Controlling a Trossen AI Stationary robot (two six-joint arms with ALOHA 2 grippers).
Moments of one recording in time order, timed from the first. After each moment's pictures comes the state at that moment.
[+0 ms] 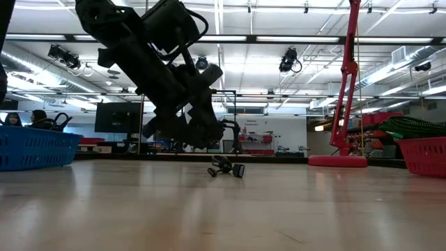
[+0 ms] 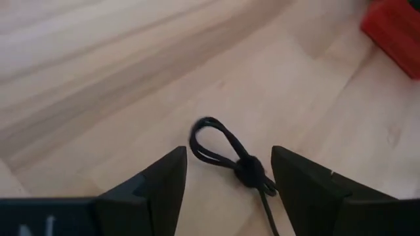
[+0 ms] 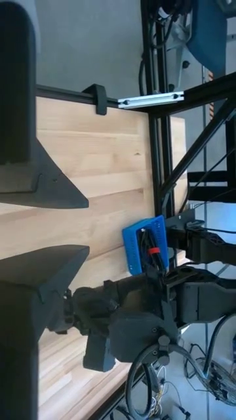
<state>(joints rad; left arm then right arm) -0.09 1.72 0.81 0.15 -0.35 -0.89 0.67 1.74 1.67 -0.59 0.74 0.43</state>
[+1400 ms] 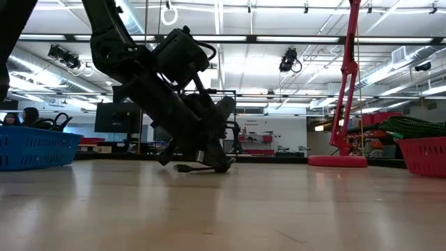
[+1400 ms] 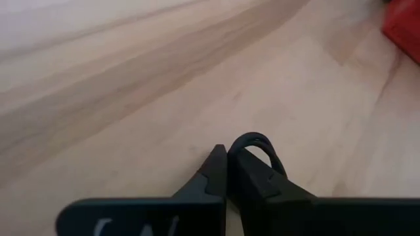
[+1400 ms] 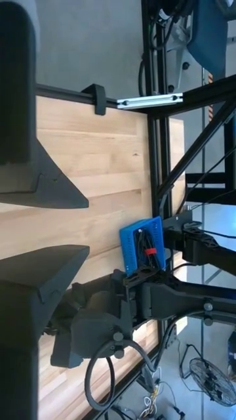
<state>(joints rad) -0.06 1.94 0.81 0.44 -0.35 -0.85 0.67 1.74 1.67 -0.57 0.74 0.41</state>
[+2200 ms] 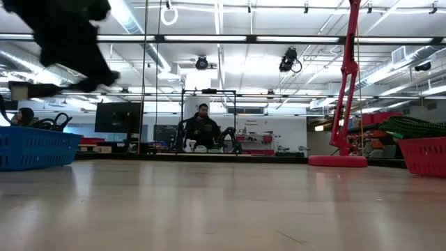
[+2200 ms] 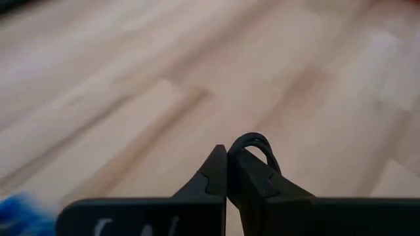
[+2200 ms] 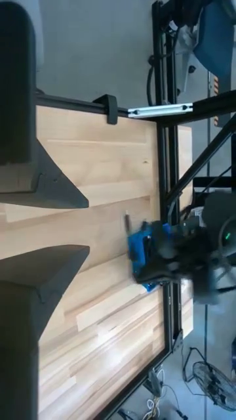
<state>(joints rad) -0.57 1.29 0.81 -0.69 -0.78 -1.19 0.72 1.74 1.67 -0.63 0.78 0.47</state>
